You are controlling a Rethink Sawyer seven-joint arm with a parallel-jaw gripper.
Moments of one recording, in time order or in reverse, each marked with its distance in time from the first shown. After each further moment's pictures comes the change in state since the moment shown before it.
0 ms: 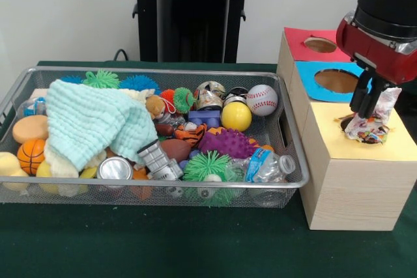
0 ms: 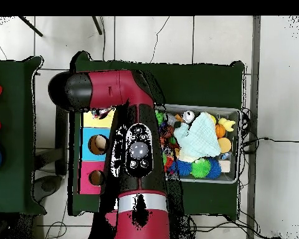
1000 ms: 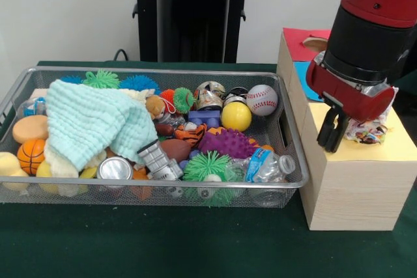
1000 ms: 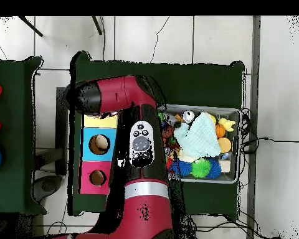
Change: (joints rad) arm -0.014 0.069 0.000 0.000 -0.110 -0.111 0.000
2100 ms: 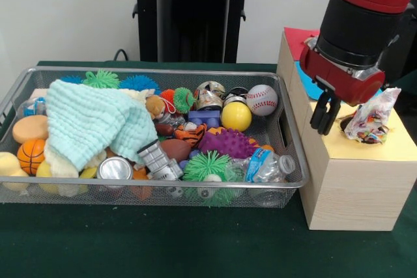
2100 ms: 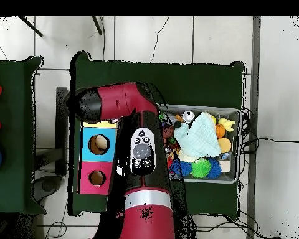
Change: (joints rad) arm -0.006 -0.058 0.005 0.100 -0.005 -0.001 0.000
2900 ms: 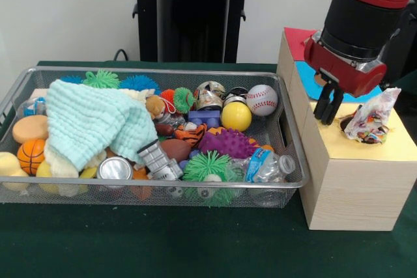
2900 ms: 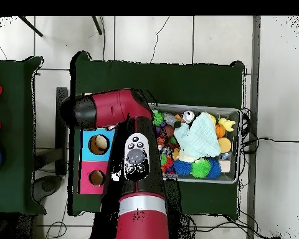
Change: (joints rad) arm 0.024 -0.024 0.000 0.060 -0.005 -0.011 0.000
